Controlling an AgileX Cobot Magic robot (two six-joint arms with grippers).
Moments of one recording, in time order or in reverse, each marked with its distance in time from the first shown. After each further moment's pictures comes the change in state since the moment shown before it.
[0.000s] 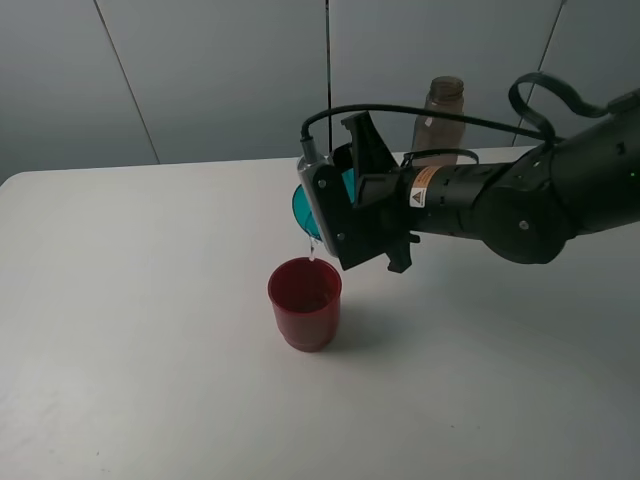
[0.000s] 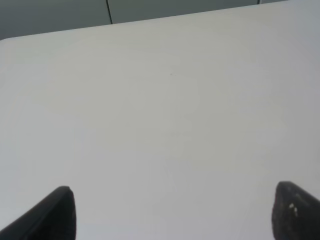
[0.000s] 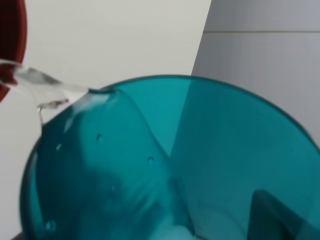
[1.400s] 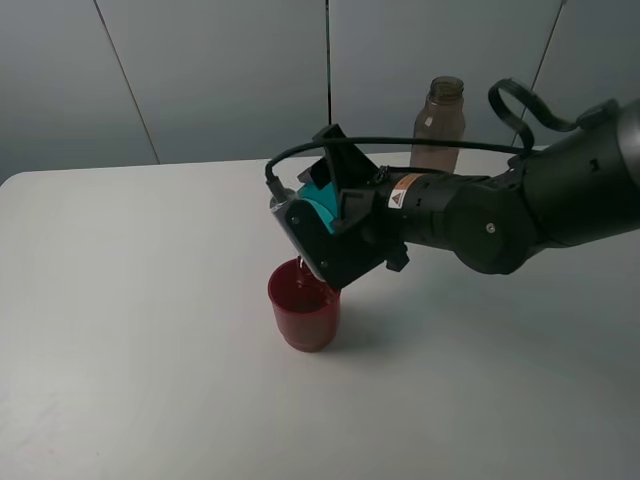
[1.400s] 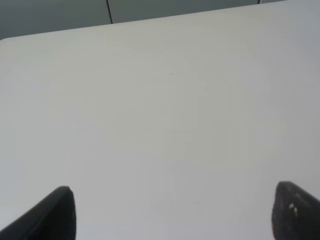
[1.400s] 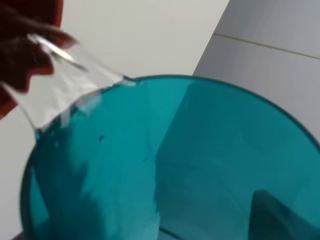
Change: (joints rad) left arm 0.000 0.000 0.000 0.000 0.000 0.000; right arm 0.097 0.018 -0.016 0.310 -0.005 -0.443
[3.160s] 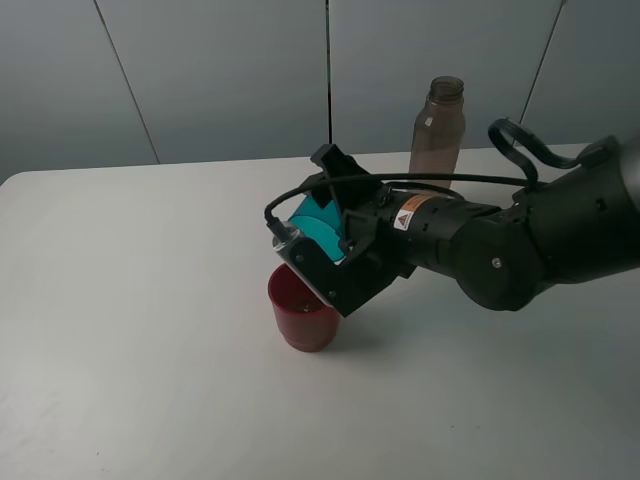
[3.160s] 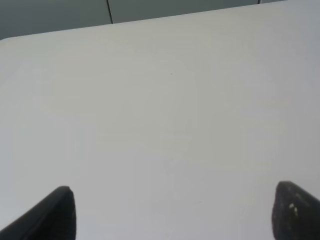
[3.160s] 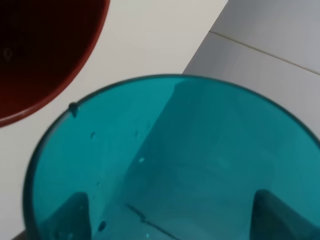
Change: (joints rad) left arm 0.000 0.000 0.000 0.000 0.000 0.000; right arm 0.046 0.000 0.076 0.084 -0.137 -0.162
